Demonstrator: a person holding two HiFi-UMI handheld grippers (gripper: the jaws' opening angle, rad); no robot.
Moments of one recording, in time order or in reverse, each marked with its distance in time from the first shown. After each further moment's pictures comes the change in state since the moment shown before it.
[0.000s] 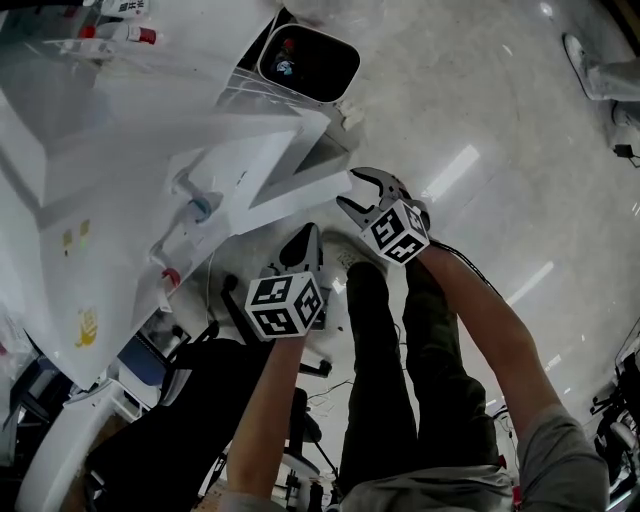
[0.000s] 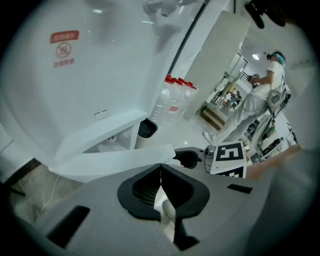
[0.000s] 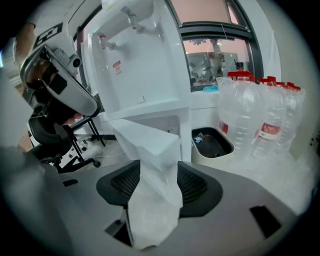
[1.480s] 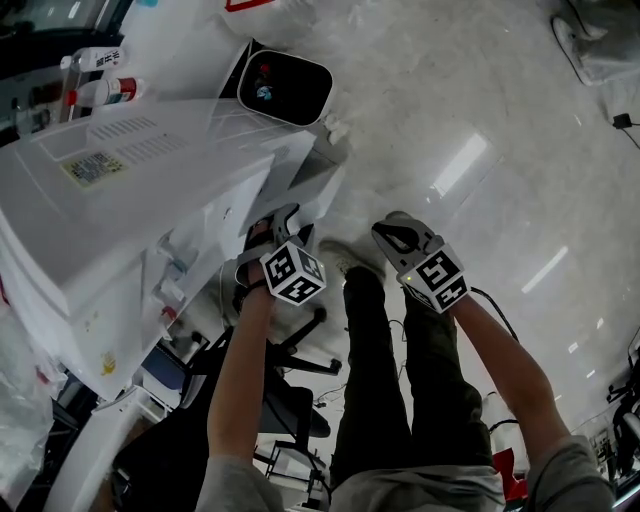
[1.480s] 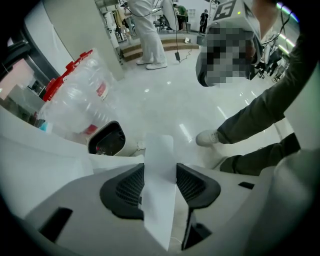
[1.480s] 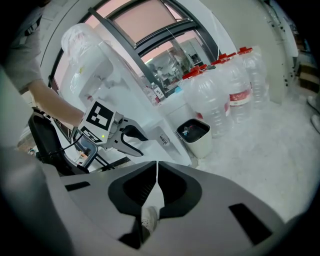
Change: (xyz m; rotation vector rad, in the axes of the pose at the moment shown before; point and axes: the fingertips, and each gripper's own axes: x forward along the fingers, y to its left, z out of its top) left arm 0.092 -0.005 -0.007 1.243 0.498 -0.006; right arm -0.131 -0.027 -0.018 0.451 -0.084 0.061
